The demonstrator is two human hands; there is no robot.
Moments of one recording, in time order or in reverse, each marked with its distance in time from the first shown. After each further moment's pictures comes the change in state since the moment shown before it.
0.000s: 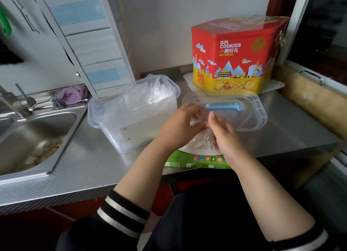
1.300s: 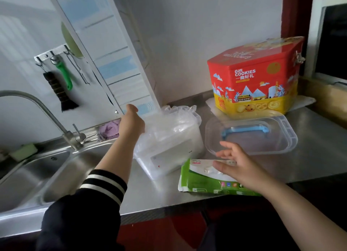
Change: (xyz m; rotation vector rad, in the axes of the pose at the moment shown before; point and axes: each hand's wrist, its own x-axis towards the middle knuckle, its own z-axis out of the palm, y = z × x) left_hand 0.038 -0.064 -0.163 0.498 0.435 -0.746; right_hand 0.011 0.025 -0.007 -0.180 -0.324 -0.094
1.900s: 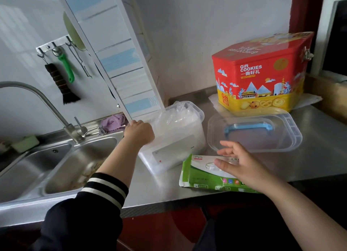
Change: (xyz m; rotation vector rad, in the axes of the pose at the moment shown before) left_hand -0.013 -0.021 0.017 0.801 -0.373 0.228; right_hand -0.004 -0.003 0.001 -0.071 0.003 -0.016
